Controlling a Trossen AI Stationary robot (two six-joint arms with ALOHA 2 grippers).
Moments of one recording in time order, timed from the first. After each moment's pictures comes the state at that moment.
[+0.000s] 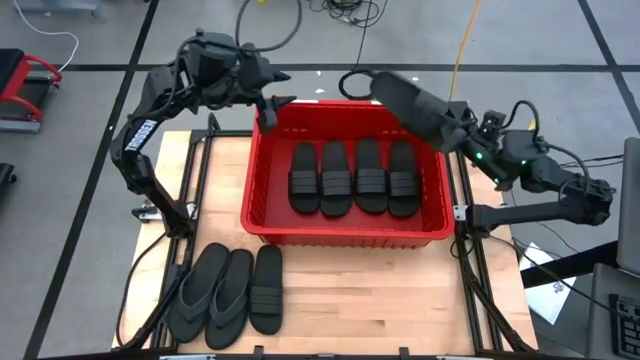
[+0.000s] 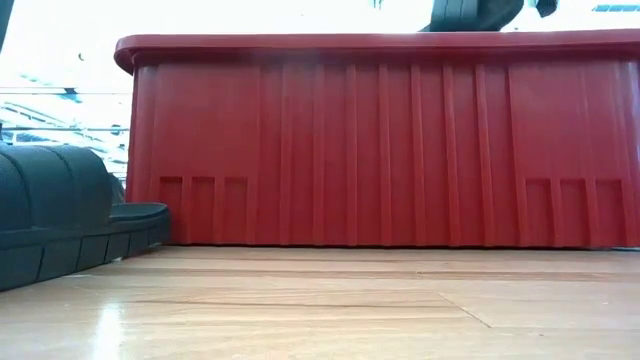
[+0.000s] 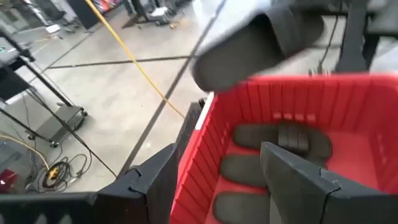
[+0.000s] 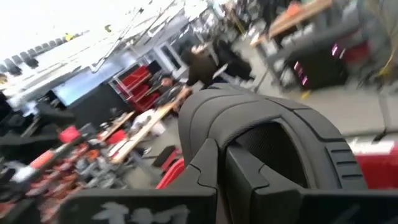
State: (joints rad) left arm 0.43 1.65 2.35 -1.09 0.00 0.29; right arm -0.09 0.69 1.02 -0.37 0.79 0.67
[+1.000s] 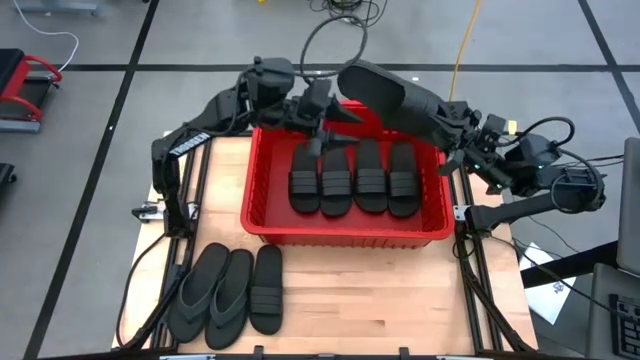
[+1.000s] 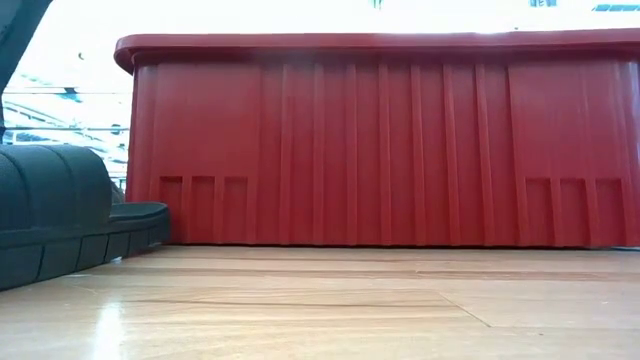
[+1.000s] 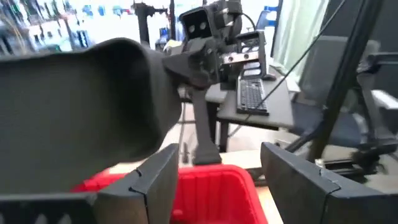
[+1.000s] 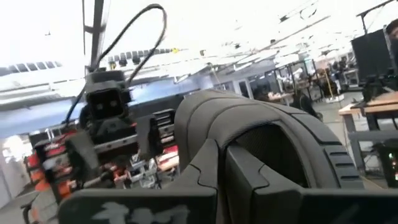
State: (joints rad) left arm 0.24 1.86 2.35 -0.65 0.40 0.07; right arm 0.06 0.77 1.02 0.15 0.65 0.07
